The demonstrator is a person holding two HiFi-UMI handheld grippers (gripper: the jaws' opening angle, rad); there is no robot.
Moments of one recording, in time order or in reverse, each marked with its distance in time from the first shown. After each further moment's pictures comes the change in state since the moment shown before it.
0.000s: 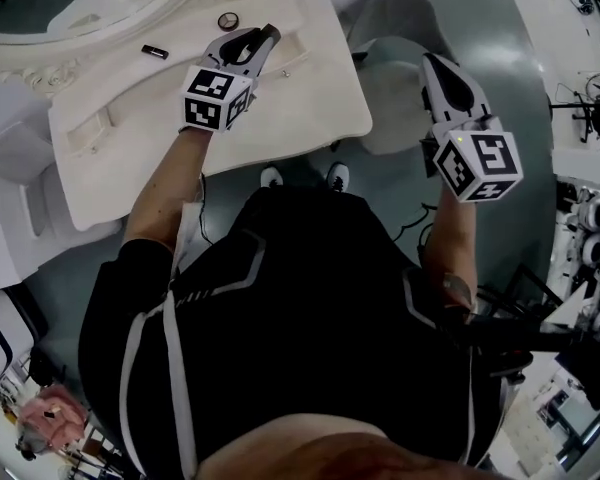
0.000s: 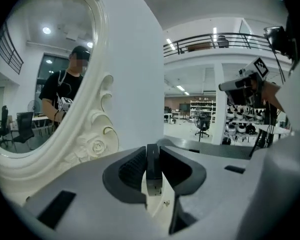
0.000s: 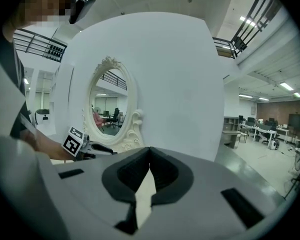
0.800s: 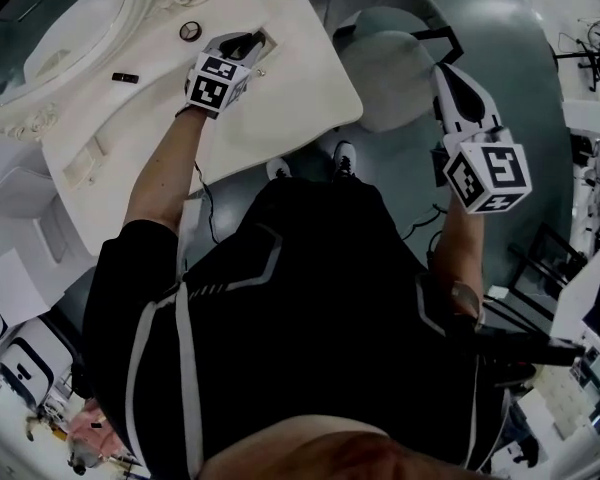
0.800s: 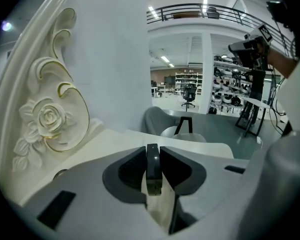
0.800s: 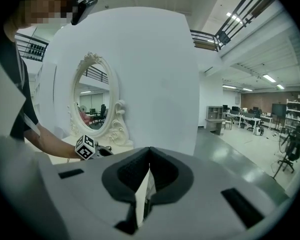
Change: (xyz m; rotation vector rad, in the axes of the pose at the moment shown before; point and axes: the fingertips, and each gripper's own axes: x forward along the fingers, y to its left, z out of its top) left arm 0.099 -0.008 -0.103 0.156 0.329 -0.145; right arm -0.040 -0.058 -0.056 0.107 0.086 -0.140
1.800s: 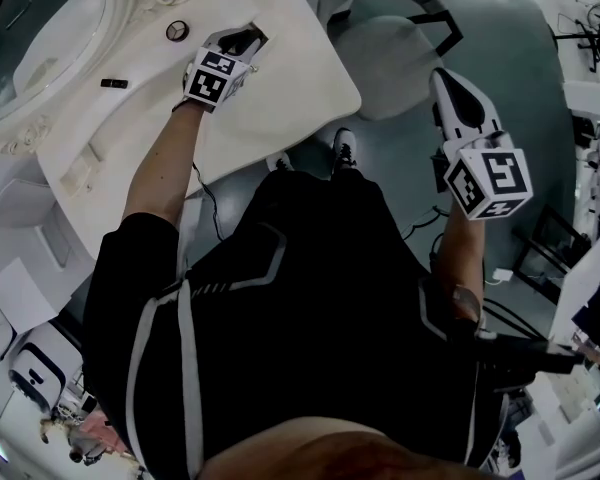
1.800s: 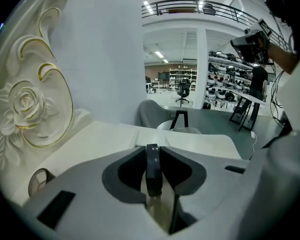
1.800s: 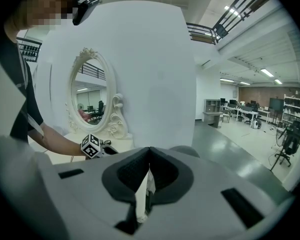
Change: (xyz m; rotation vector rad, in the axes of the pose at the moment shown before) left arm 0.035 -0.005 -0.020 0.038 0.050 -0.066; right arm -0.004 -0.005 -0.025 0.037 0.068 -0.013
